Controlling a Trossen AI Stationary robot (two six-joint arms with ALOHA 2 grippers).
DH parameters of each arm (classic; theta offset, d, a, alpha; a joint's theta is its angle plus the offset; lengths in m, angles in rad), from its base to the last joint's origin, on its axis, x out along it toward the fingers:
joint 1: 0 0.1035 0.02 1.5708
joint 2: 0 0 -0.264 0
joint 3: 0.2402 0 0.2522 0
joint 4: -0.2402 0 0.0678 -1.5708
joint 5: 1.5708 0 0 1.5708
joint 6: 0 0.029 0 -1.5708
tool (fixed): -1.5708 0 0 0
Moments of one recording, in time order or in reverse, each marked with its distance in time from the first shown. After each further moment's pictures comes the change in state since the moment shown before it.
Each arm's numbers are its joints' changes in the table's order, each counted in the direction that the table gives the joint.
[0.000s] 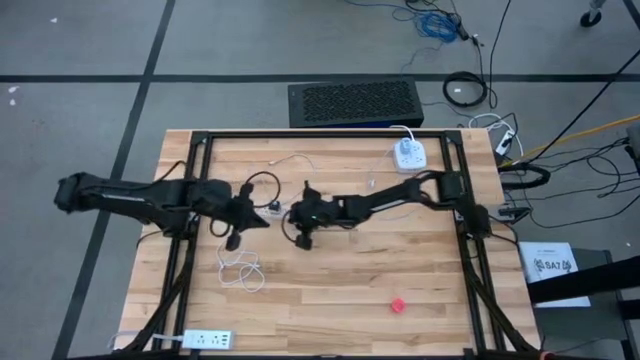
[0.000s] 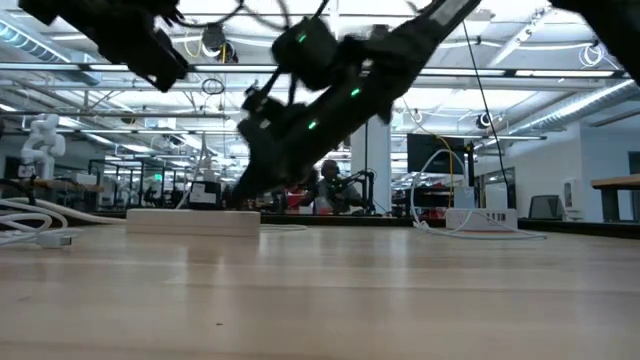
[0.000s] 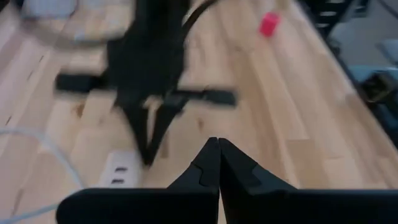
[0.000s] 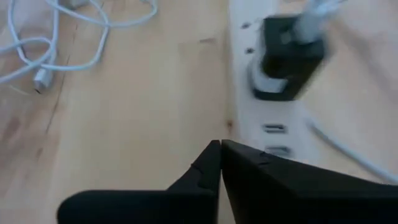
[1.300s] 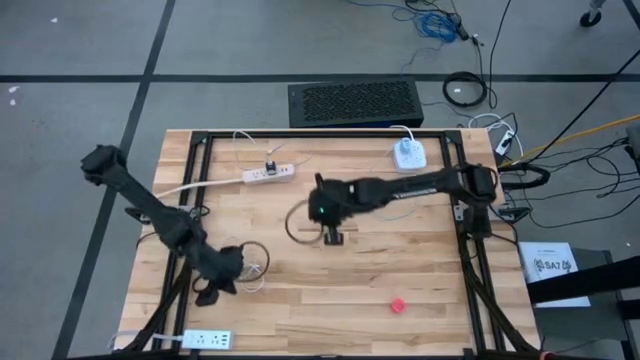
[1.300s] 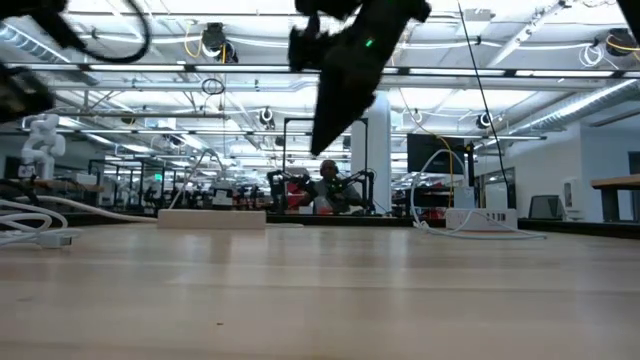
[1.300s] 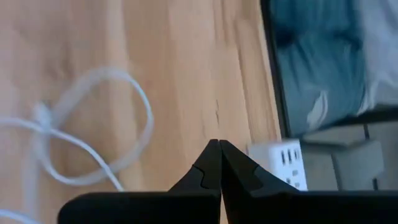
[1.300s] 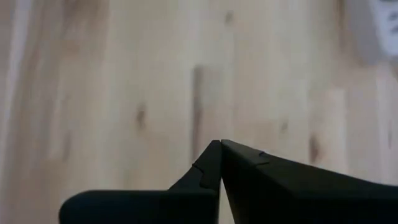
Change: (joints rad) left arm -0.647 -0.169 -0.029 -0.066 -0.015 -0.628; right arm -0.024 0.191 0.198 -0.783 0.033 -0.178
